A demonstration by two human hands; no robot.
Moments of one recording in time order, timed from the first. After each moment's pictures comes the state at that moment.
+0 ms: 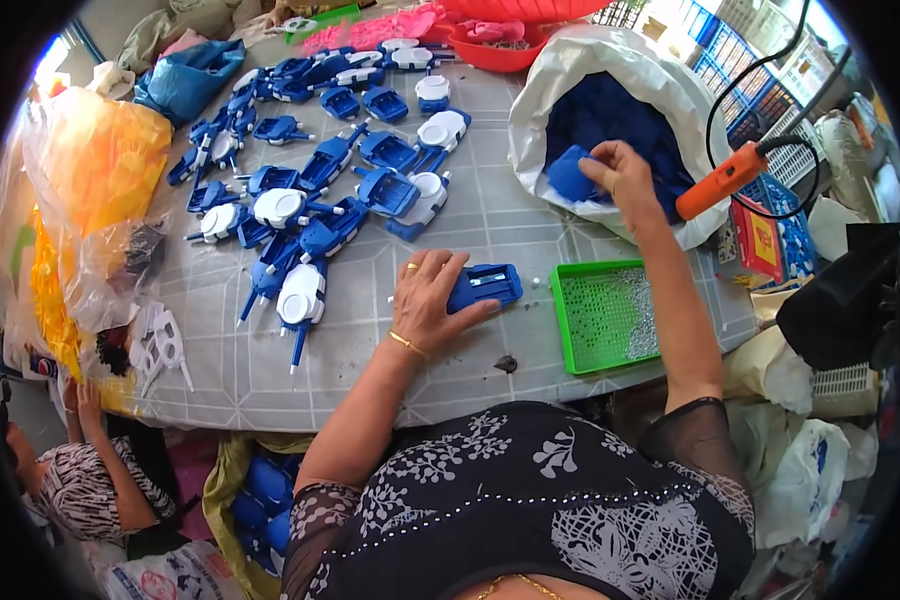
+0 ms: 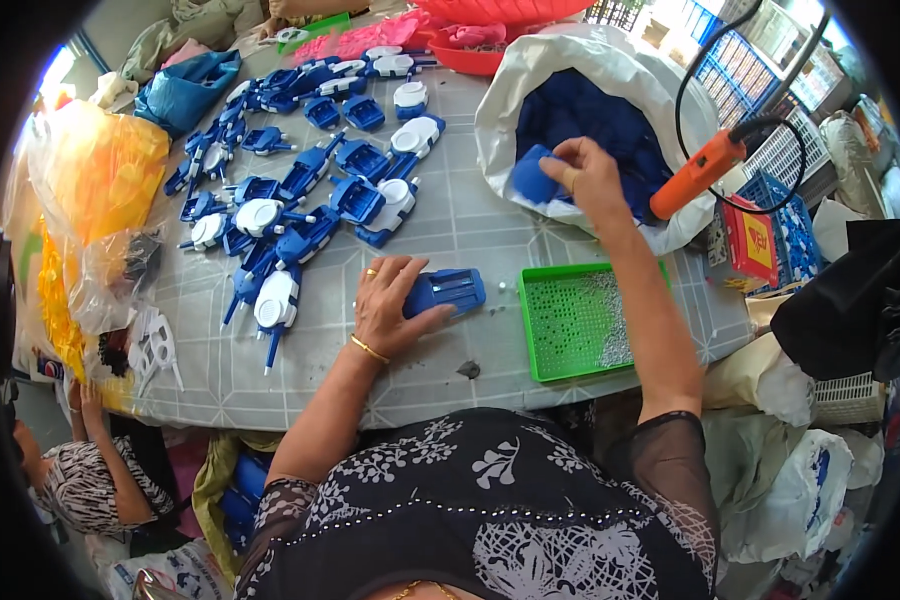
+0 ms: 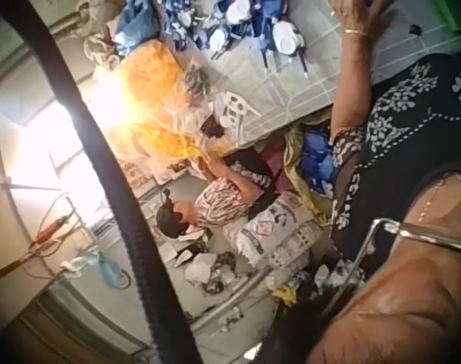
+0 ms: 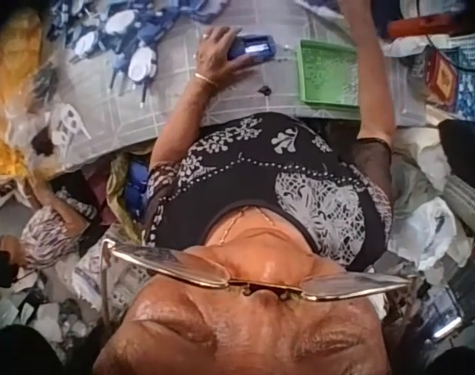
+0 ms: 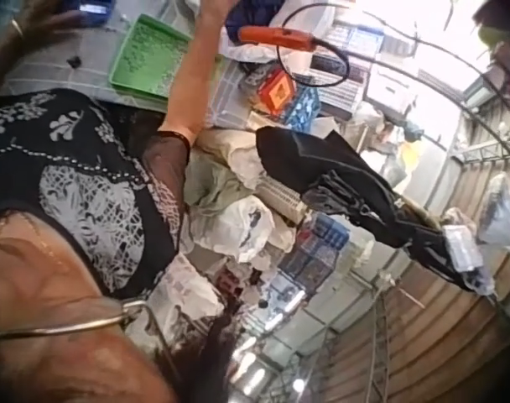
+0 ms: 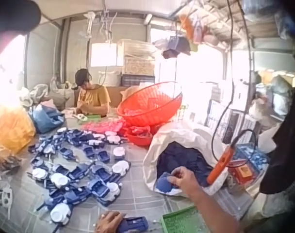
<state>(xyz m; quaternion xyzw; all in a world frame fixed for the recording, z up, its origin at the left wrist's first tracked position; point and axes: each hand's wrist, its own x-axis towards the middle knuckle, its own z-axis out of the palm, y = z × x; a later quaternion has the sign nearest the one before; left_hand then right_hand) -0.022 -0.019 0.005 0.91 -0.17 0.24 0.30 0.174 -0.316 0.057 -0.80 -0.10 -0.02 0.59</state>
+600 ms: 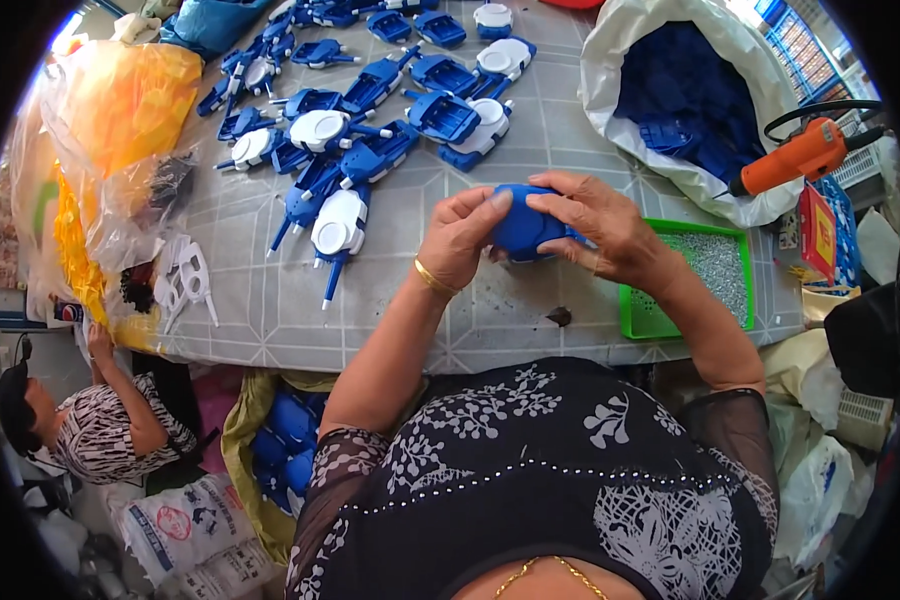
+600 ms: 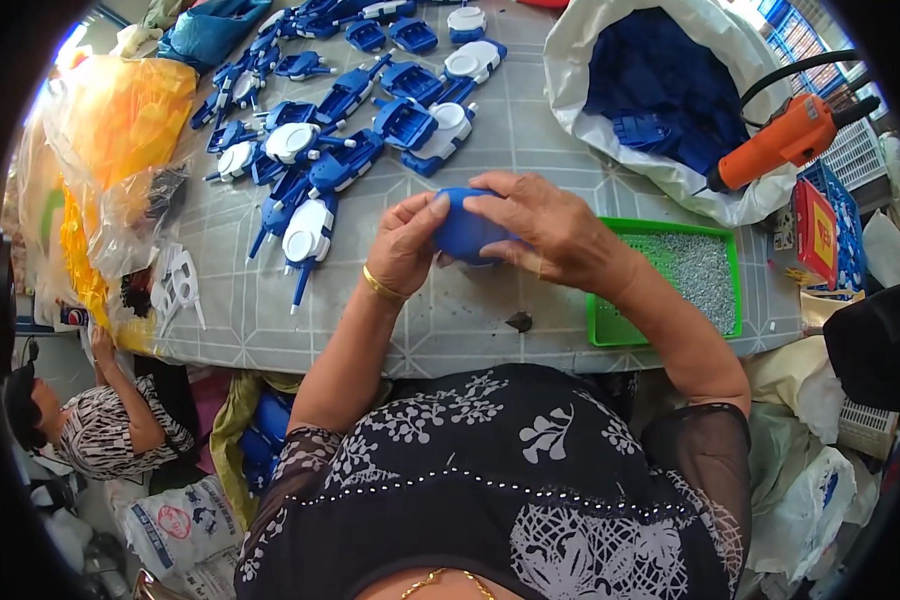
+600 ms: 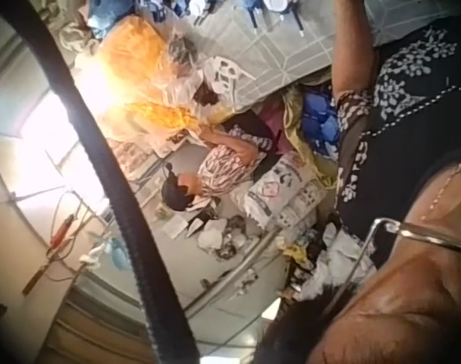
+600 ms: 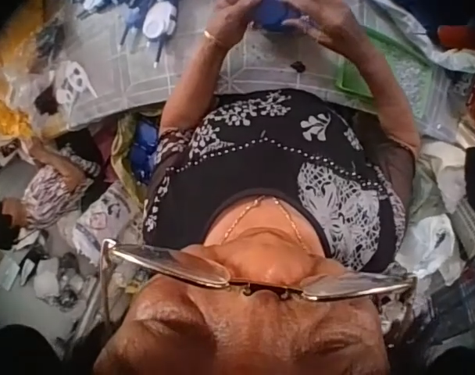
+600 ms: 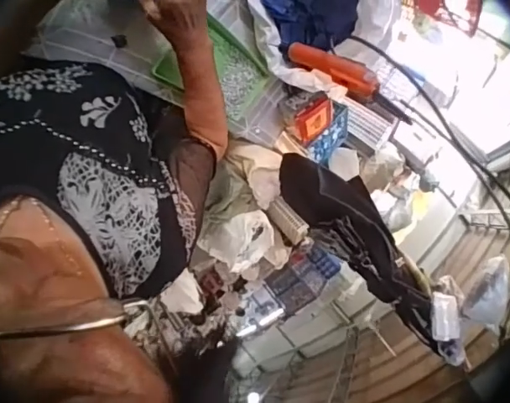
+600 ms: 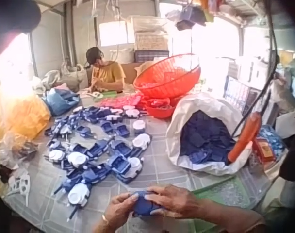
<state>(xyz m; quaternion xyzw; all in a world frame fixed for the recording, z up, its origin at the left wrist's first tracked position) -0.014 -0.008 0.010 0.51 0.01 -0.06 0.86 0.052 -0.231 0.061 -0.74 -0.57 -0.11 0.35</state>
